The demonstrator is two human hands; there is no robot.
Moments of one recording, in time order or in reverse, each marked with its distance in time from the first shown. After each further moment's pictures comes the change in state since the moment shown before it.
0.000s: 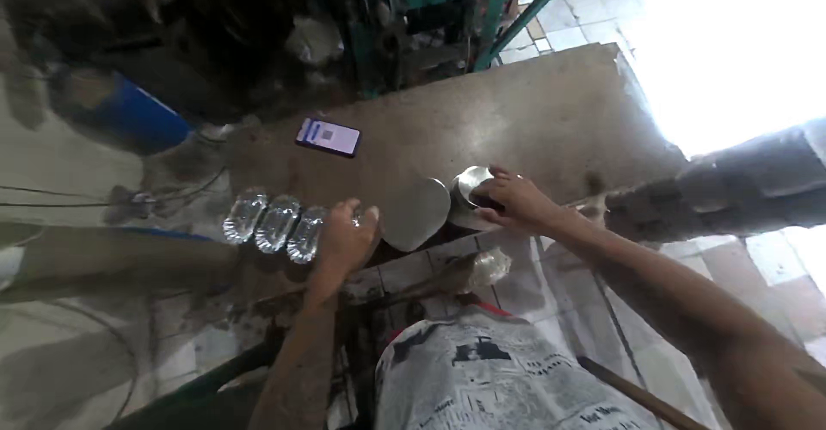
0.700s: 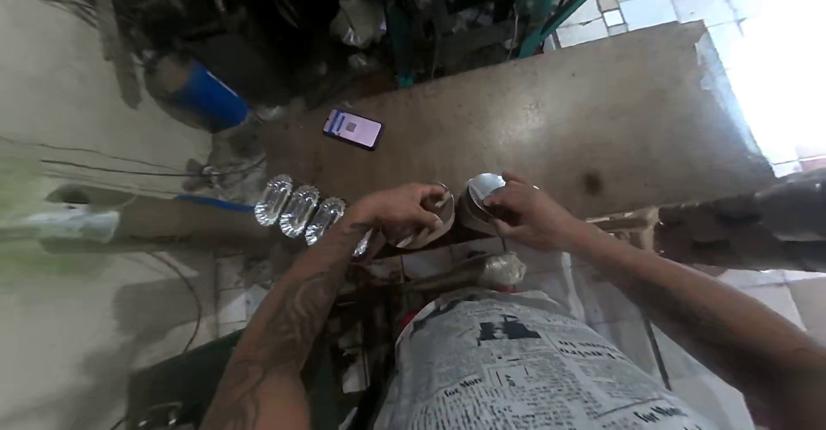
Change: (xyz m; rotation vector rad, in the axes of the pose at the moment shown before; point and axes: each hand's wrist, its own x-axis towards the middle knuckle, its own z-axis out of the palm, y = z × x) left_hand 0.079 0.079 0.020 -0.150 -0.904 0.150; right_hand -0.005 0.013 -0.003 0.243 0.067 -0.069
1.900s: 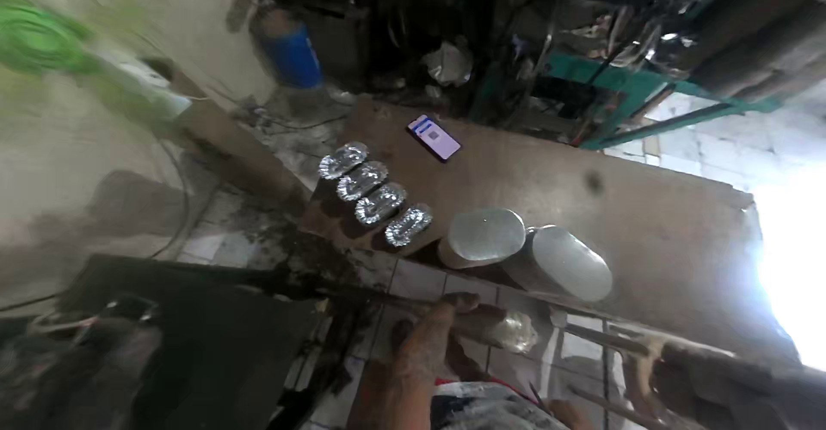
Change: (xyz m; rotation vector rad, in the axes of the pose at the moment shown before) left_hand 0.077 -0.163 0.205 -0.528 0.458 -0.266; right_hand -0.233 -0.016 0.112 0.005 -0.691 0.867
